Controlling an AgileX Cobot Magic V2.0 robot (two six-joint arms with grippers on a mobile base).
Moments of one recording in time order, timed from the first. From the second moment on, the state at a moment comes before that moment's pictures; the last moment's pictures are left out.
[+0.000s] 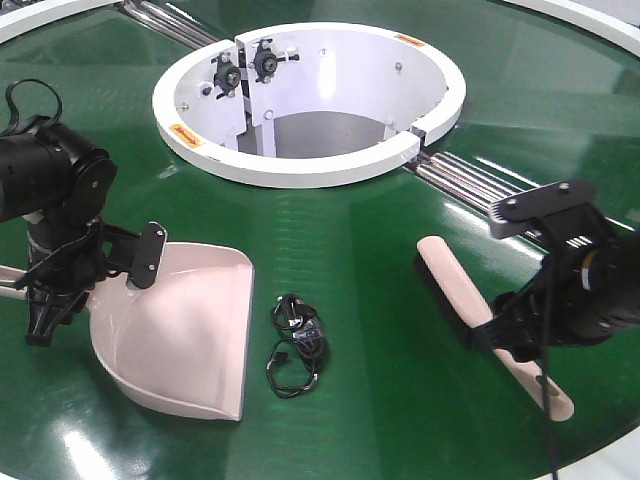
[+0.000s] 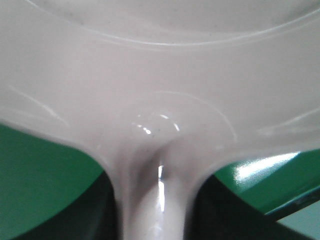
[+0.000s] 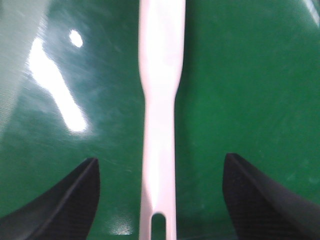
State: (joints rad) left arm -0.27 1.86 -1.34 0.37 1.19 1.09; right arm 0.35 1.32 -0.94 -0.16 0.90 0.07
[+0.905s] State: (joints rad) left arm -0.27 1.86 -1.34 0.37 1.19 1.09; right arm 0.35 1.68 -1.02 -0.17 0.96 0.09
